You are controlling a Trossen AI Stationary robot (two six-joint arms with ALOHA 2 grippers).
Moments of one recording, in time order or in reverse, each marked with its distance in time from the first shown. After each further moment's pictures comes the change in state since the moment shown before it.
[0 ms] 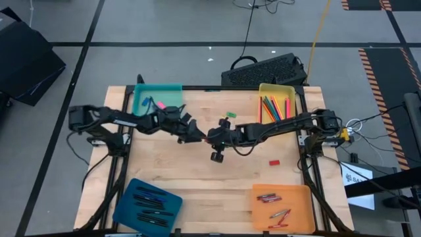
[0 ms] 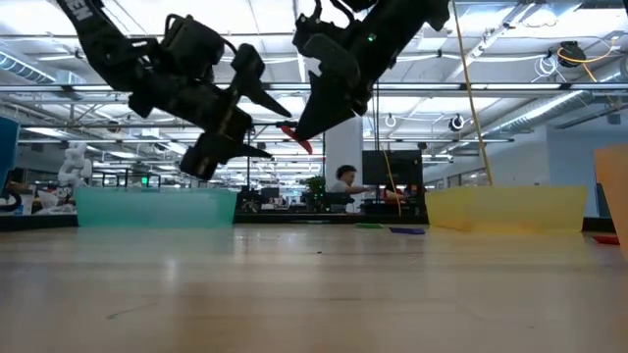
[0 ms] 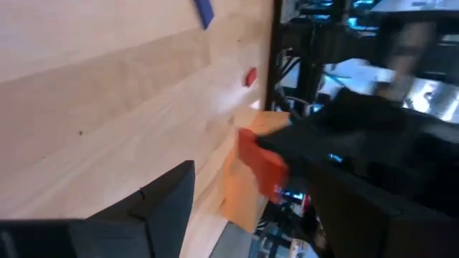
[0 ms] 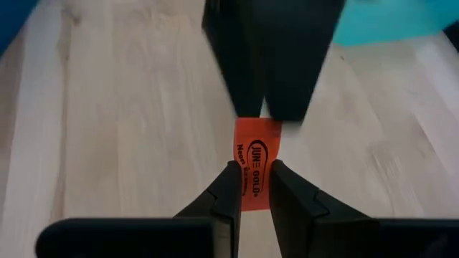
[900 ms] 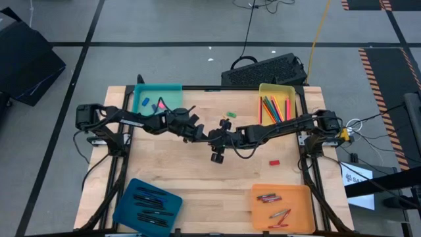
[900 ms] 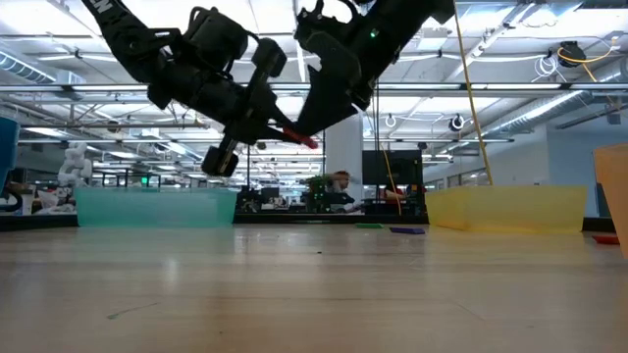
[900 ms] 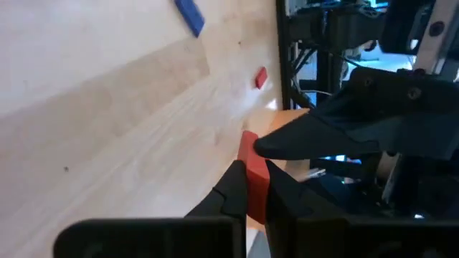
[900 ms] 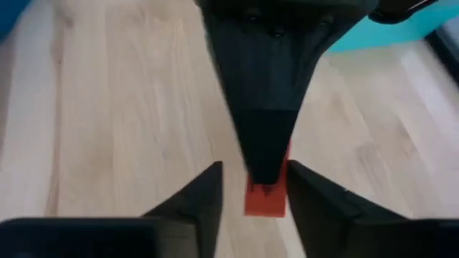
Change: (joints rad) left arm -0.042 0.081 0.137 -0.121 -0.081 0.162; right arm 0.044 -0.015 0.000 -0.002 0.039 0.016
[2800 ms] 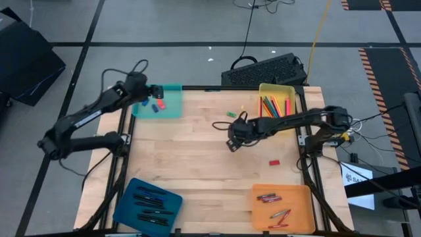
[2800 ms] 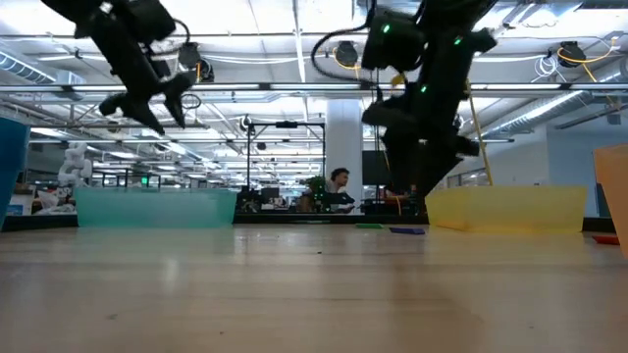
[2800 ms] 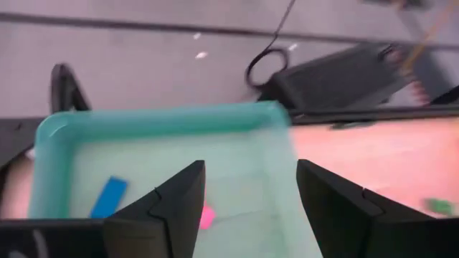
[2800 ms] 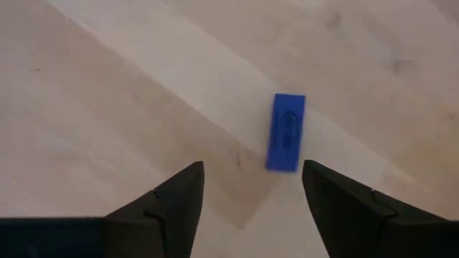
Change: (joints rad) left arm 0.591 -0.584 0.098 -0.926 -0.640 0.731; right arm -0.157 -0.113 -0.231 -0.347 -0.072 0.692
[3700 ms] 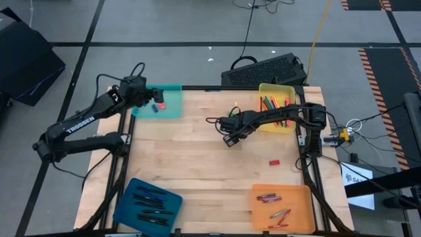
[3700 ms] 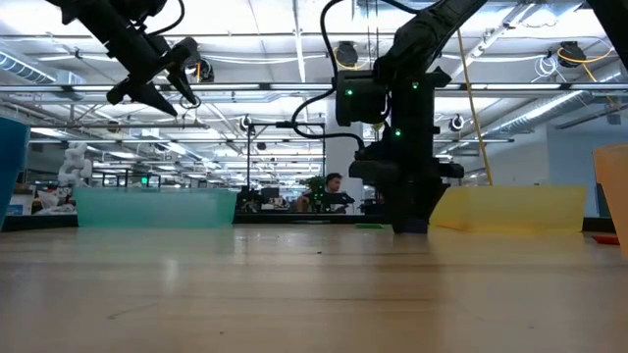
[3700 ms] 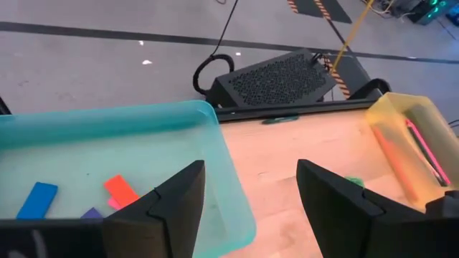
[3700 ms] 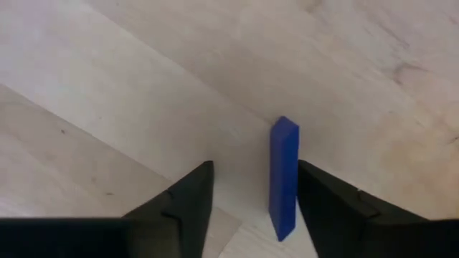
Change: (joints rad) left arm -0.119 -0.103 0.000 0.027 0.061 -0.055; right arm -0.117 0.258 0.147 -0.140 -0.098 -0.067
